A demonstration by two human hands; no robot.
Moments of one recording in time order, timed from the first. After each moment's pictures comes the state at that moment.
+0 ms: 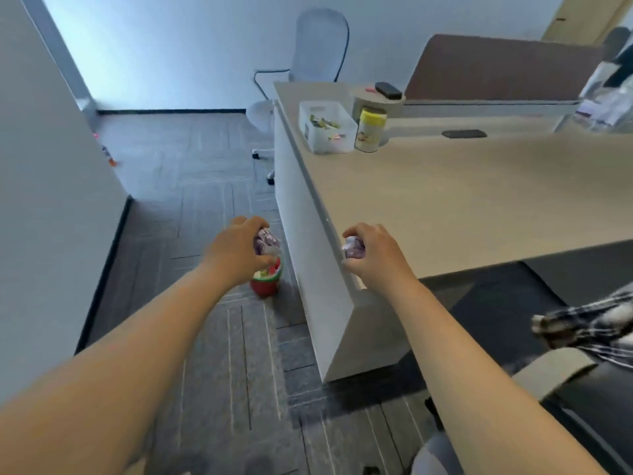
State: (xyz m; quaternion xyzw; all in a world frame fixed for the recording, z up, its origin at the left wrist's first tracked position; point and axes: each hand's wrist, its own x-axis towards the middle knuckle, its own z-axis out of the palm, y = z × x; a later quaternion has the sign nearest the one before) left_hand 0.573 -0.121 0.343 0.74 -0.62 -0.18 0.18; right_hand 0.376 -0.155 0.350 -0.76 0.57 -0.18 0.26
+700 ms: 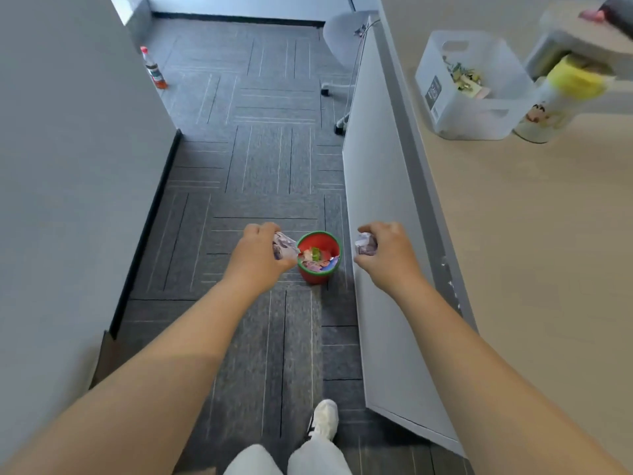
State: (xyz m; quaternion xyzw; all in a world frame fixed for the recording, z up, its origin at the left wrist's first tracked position) left_hand 0.740 -0.323 0.206 0.84 -0.43 -0.29 0.18; right_hand 0.578 -0.401 0.215 -0.76 0.55 -0.09 0.35
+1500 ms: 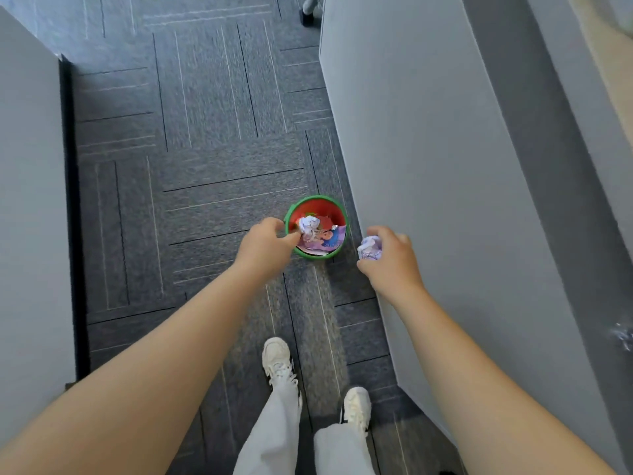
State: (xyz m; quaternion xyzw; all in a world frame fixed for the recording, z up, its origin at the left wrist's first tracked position) left_hand 0.827 -0.516 0.019 0.81 -0.36 -0.46 0.09; right_hand 0.662 -0.534 0.013 -0.58 0.70 -0.02 0.42
